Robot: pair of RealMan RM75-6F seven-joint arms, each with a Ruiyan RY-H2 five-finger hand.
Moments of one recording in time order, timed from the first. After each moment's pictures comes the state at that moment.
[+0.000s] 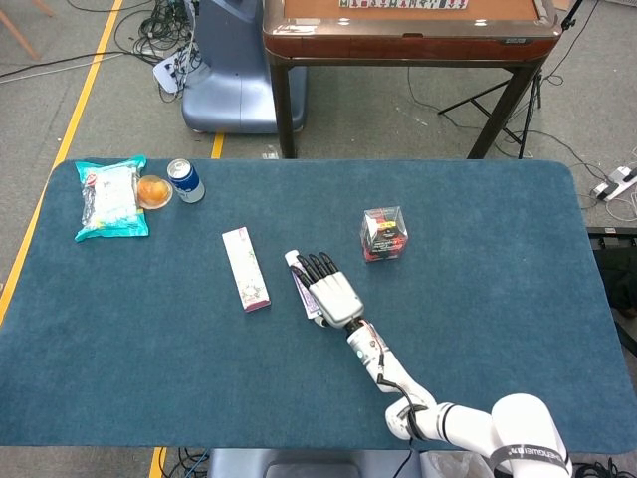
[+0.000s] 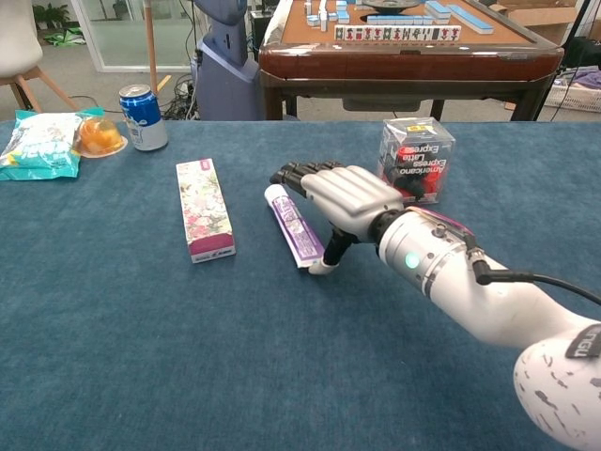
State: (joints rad) left arm 0.02 -1.02 -0.15 -1.46 1.20 1.40 -0.18; right arm 0.82 -2.03 0.24 -0.98 -1.32 0.97 -0.31
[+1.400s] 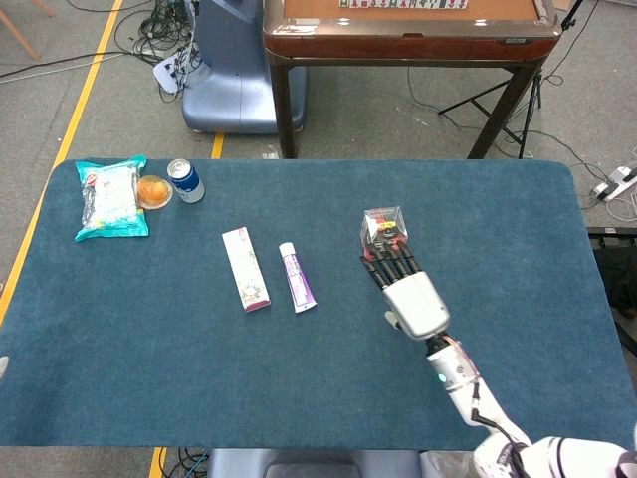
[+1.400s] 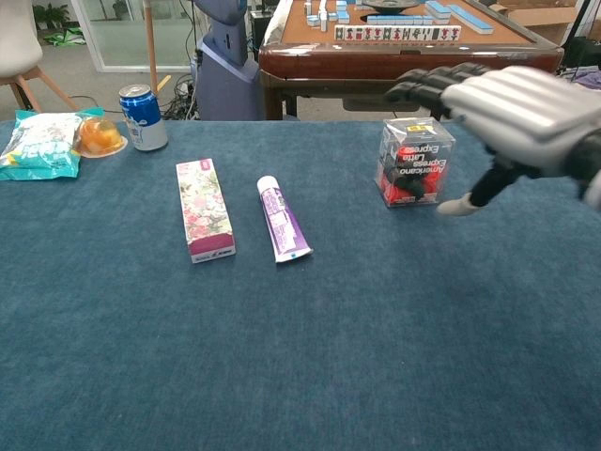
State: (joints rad) left arm 0.01 -1.05 -0.13 -1.55 1.38 1.54 -0.07; right arm 0.56 -1.45 0.09 -1.72 -1.36 1.29 -0.68
